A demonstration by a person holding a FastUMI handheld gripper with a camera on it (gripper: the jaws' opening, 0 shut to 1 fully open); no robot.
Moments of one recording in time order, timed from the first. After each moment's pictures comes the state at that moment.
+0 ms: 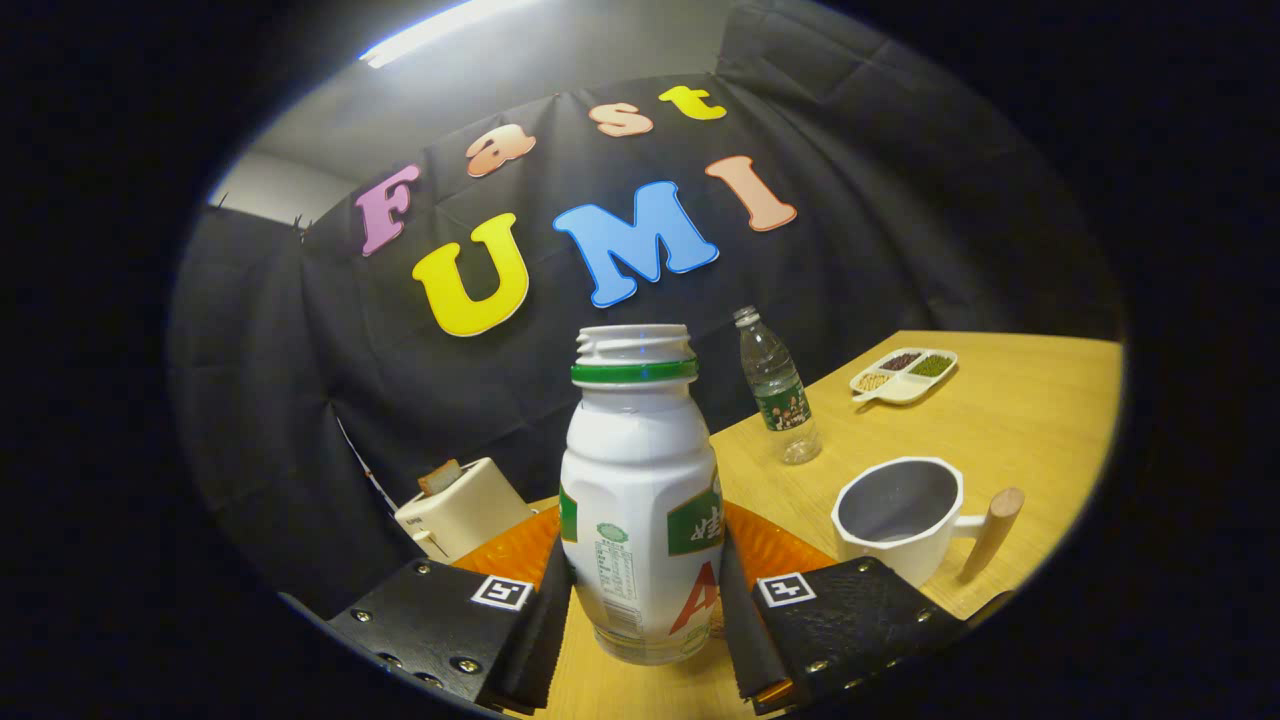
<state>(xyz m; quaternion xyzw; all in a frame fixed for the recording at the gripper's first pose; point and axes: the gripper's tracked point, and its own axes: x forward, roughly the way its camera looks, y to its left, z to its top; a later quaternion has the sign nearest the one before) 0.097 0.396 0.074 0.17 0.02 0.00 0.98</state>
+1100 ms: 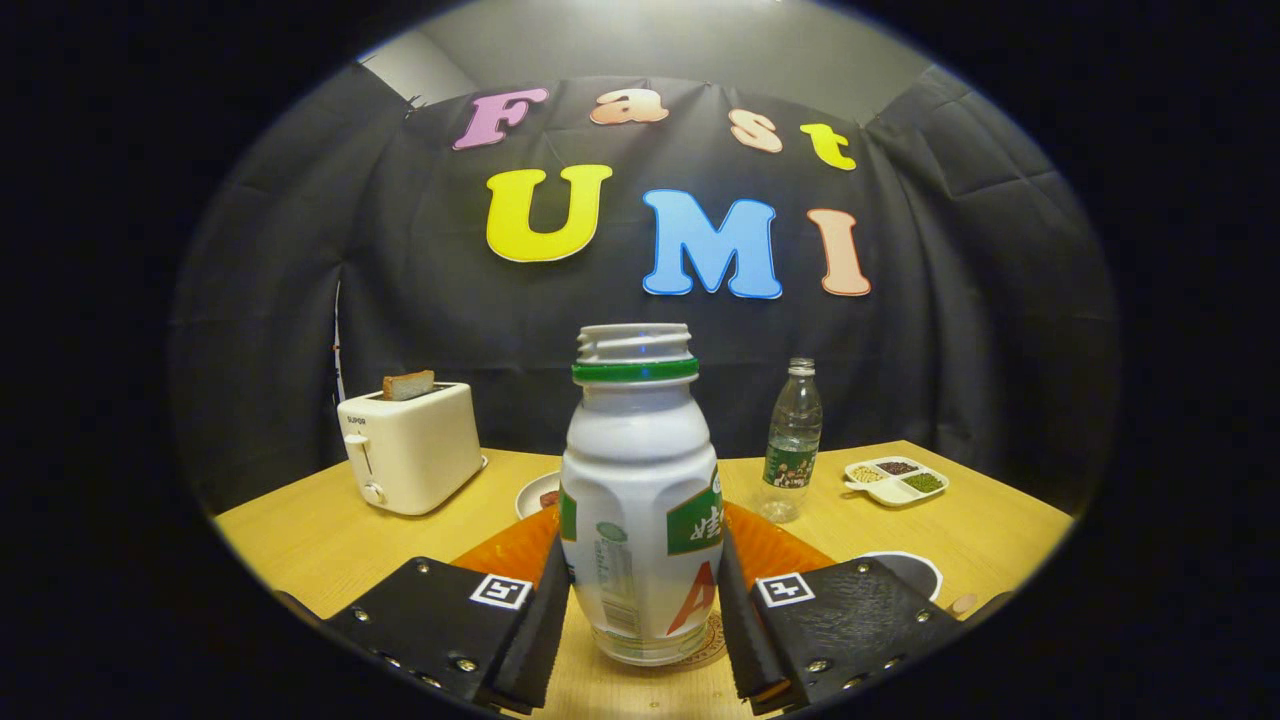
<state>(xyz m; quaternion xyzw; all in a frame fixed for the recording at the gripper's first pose) 0.131 0.412 0.069 -0.01 0.02 0.01 1.00</state>
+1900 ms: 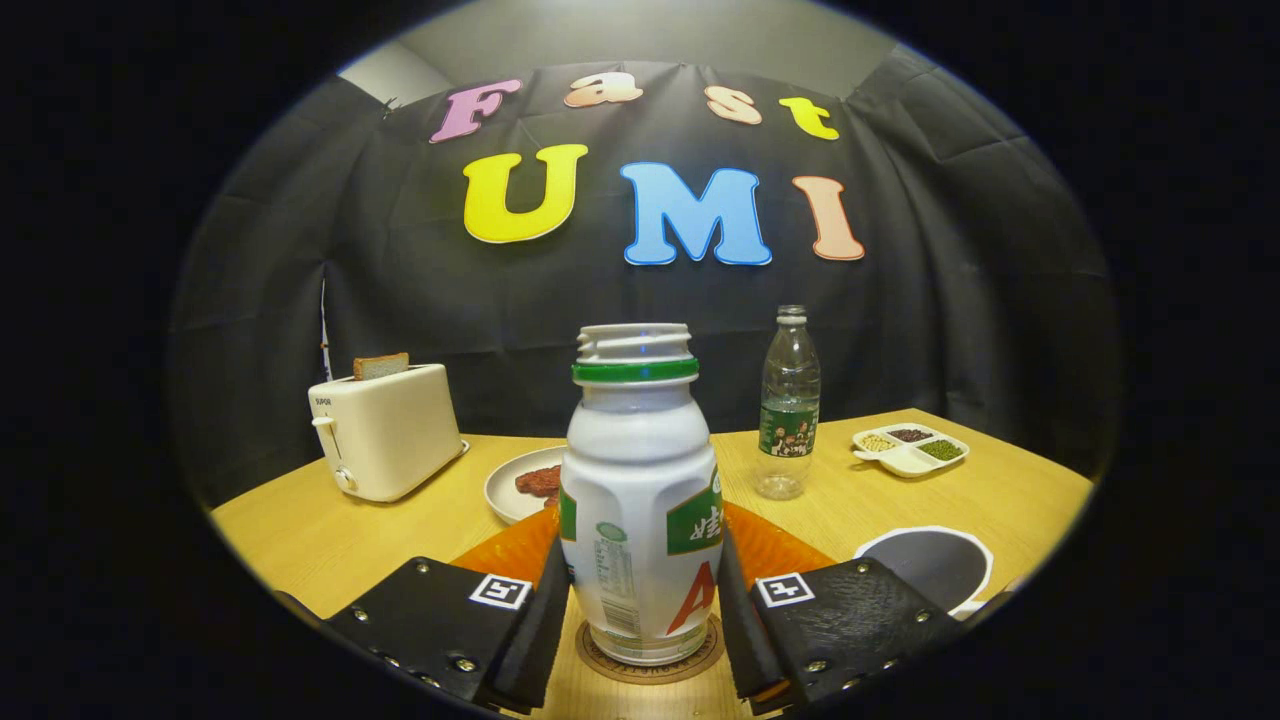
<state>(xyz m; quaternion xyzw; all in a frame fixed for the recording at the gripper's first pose) 0.160 0.392 0.027 0.04 0.04 0.02 1.00</state>
